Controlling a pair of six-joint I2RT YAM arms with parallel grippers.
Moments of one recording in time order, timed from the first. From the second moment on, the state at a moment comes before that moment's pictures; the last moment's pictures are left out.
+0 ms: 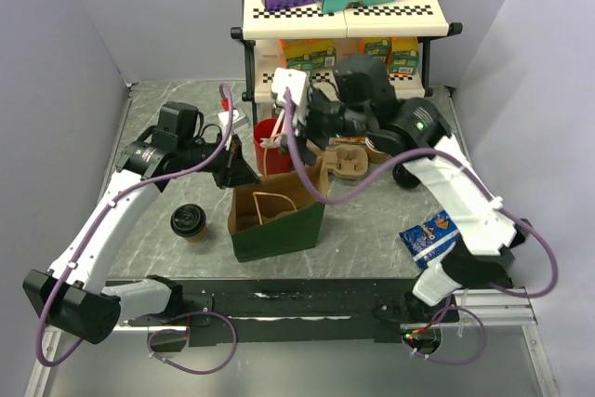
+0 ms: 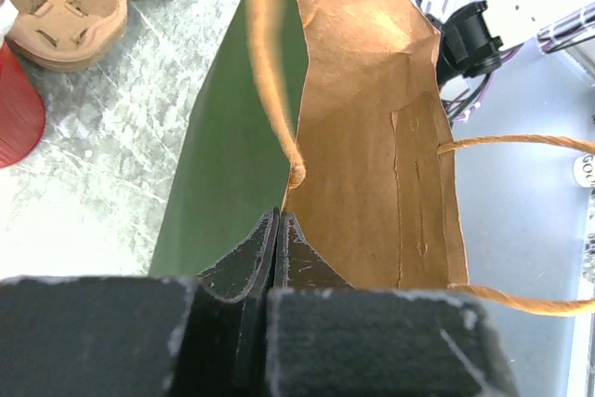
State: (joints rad) left arm -0.37 1.20 1.28 -0.80 0.87 0.12; right arm 0.83 1.58 2.13 -1.03 -0.30 -0.50
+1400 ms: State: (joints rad) left arm -0.37 1.33 1.51 -0.59 0.86 0.23; right arm 0.90 1.51 1.85 -1.05 -0.59 -0.54
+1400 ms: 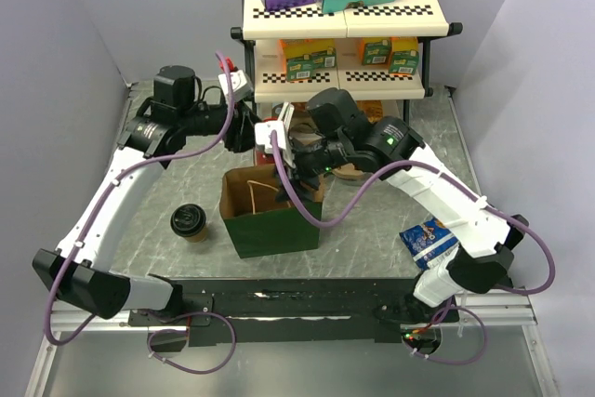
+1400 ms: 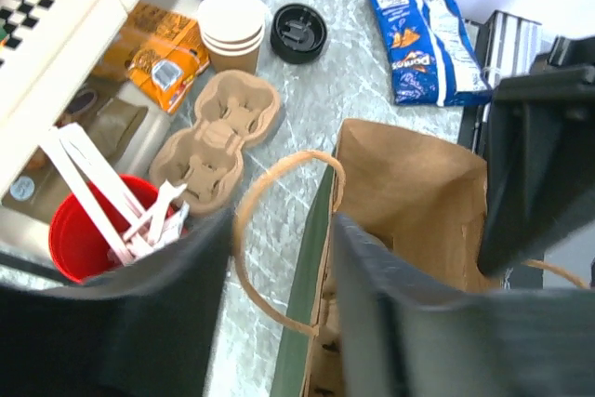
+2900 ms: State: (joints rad) left arm -0.37 1.47 2.09 -0.66 0.87 0.27; right arm 0.93 1.51 2.22 -0.84 -0.42 -0.46
